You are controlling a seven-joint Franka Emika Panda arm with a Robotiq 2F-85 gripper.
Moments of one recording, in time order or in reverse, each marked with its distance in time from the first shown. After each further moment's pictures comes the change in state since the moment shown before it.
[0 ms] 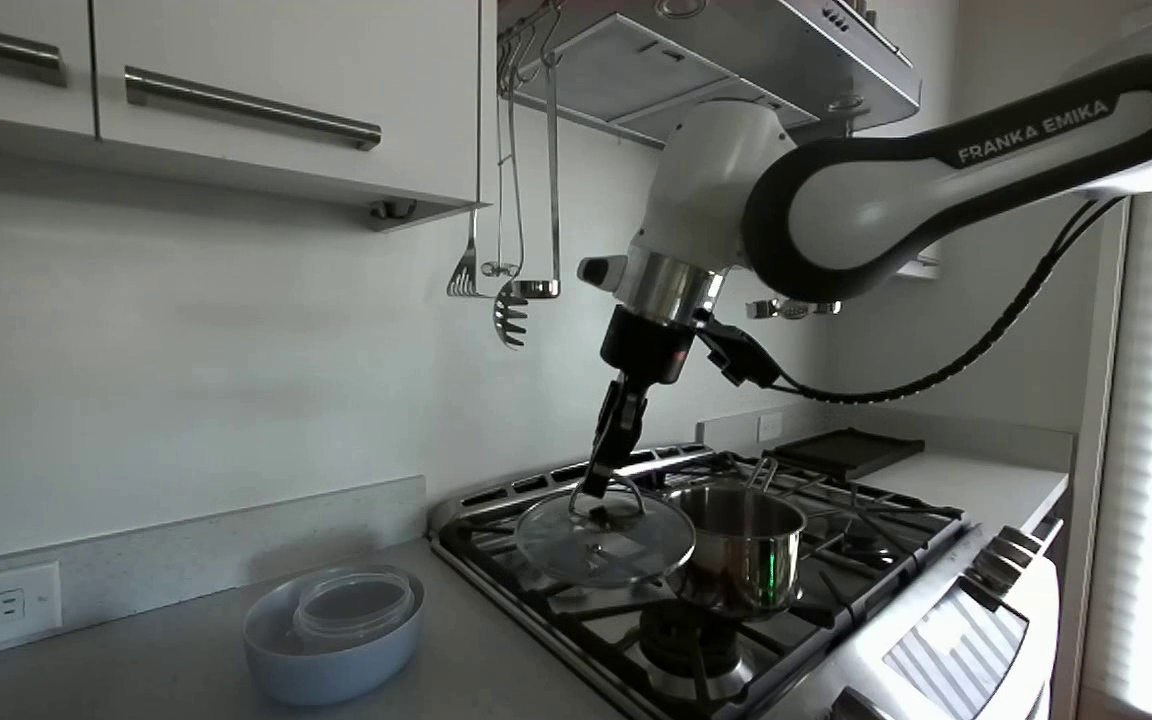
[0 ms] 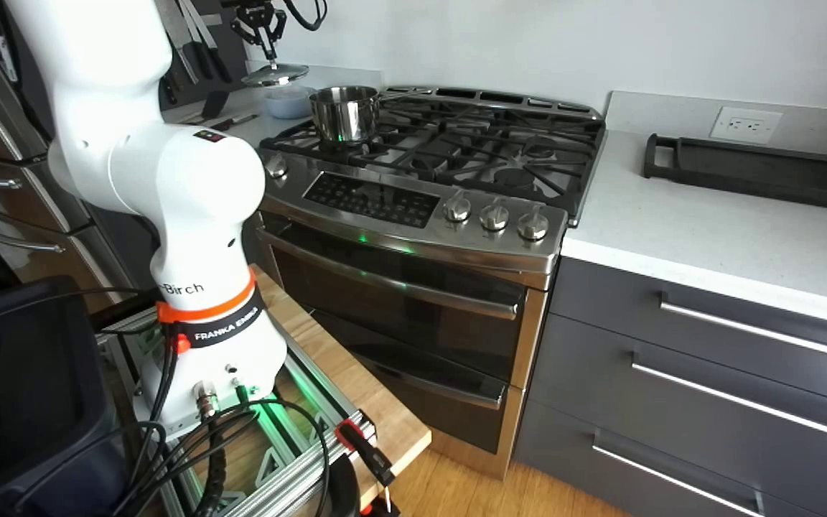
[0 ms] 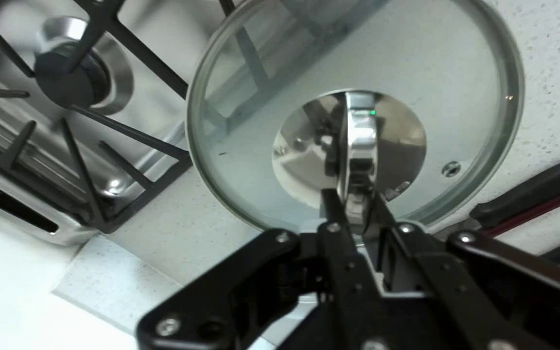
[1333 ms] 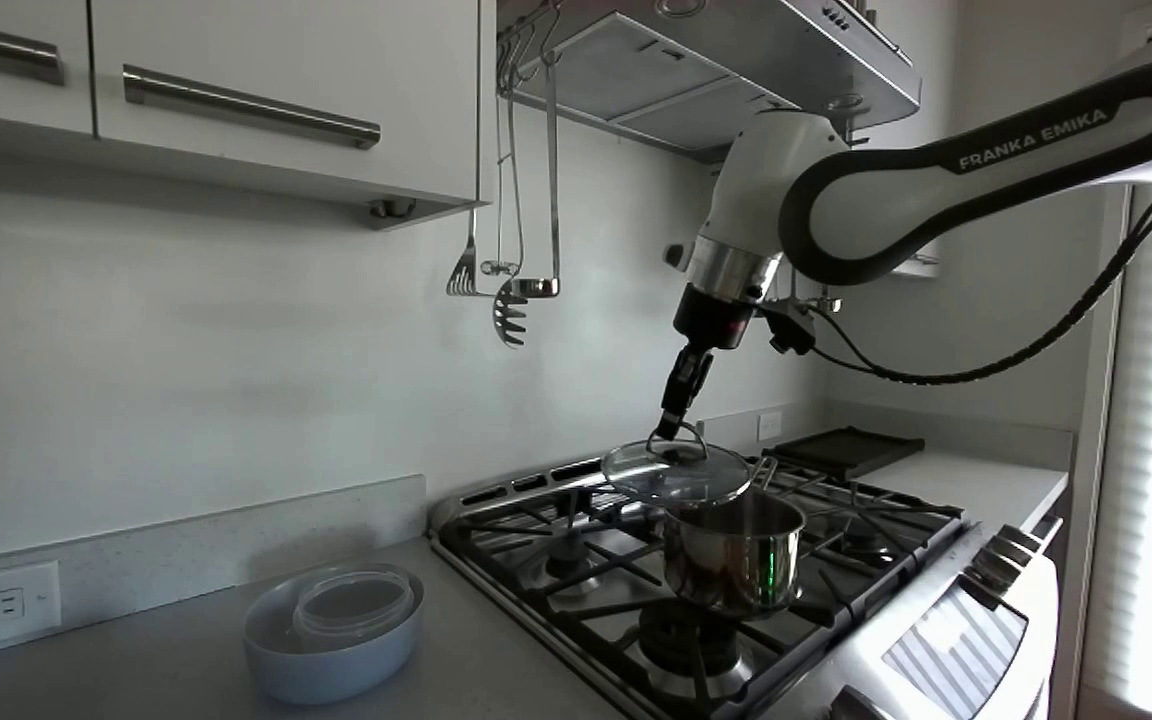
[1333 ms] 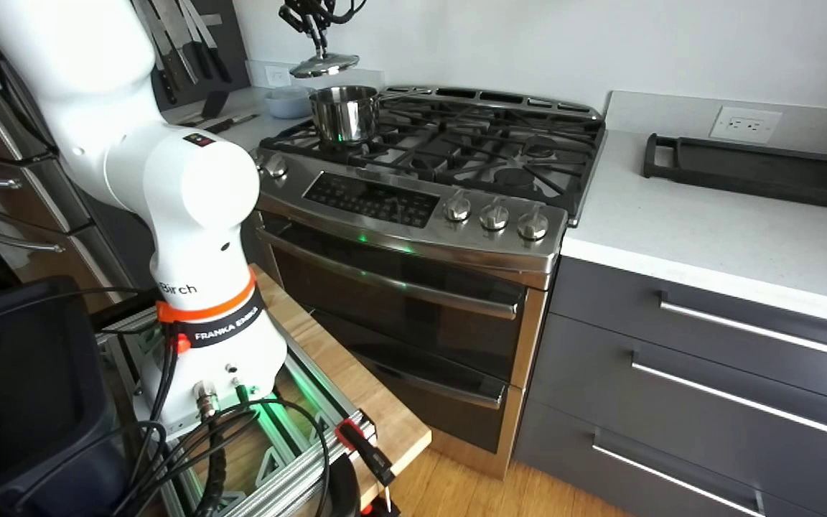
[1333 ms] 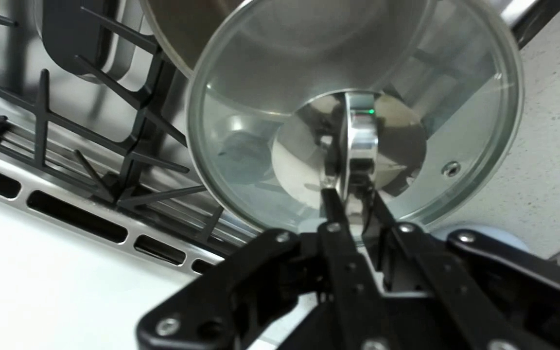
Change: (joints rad) arm -0.141 -0.144 -0.079 -0.109 -0.006 -0.001 0.103
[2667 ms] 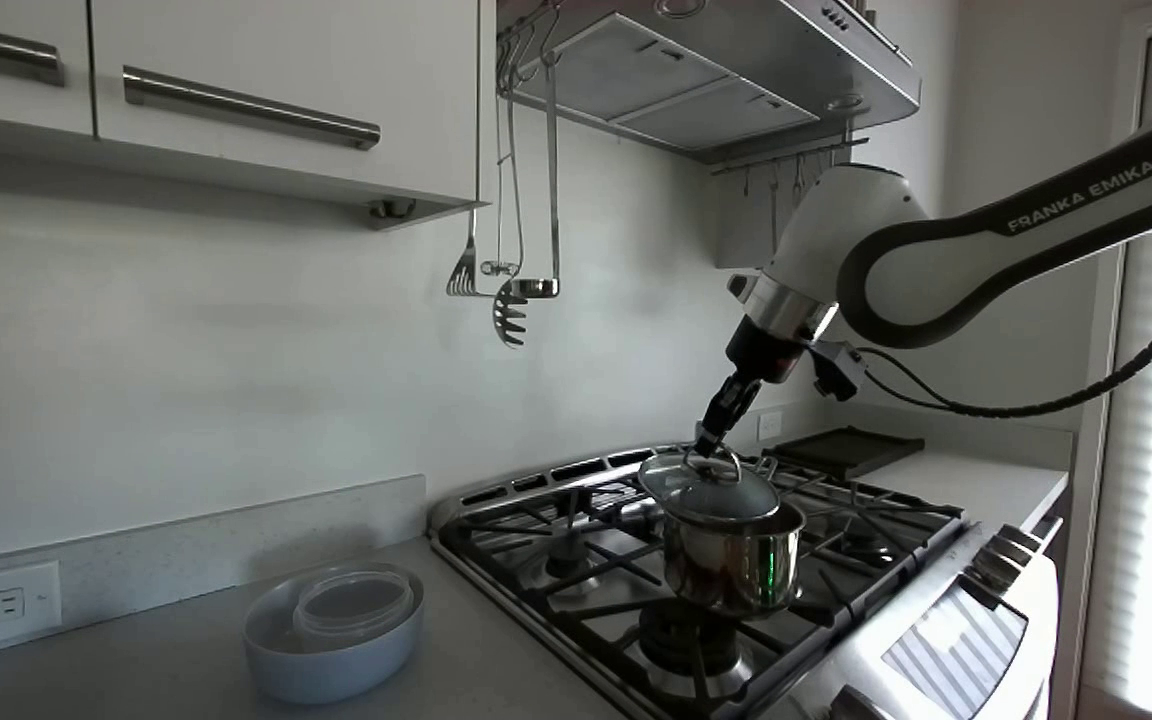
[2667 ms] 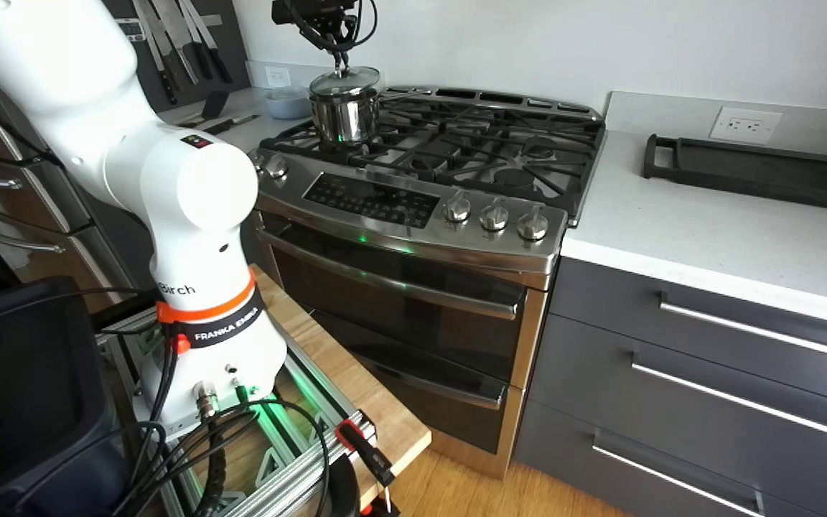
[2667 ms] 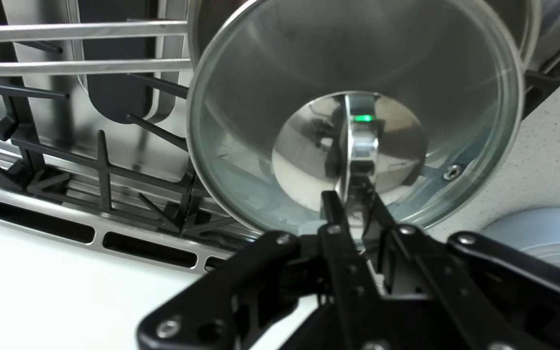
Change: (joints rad) arm -0.029 -0.142 -0.075 -0.285 0.074 0.275 0.033
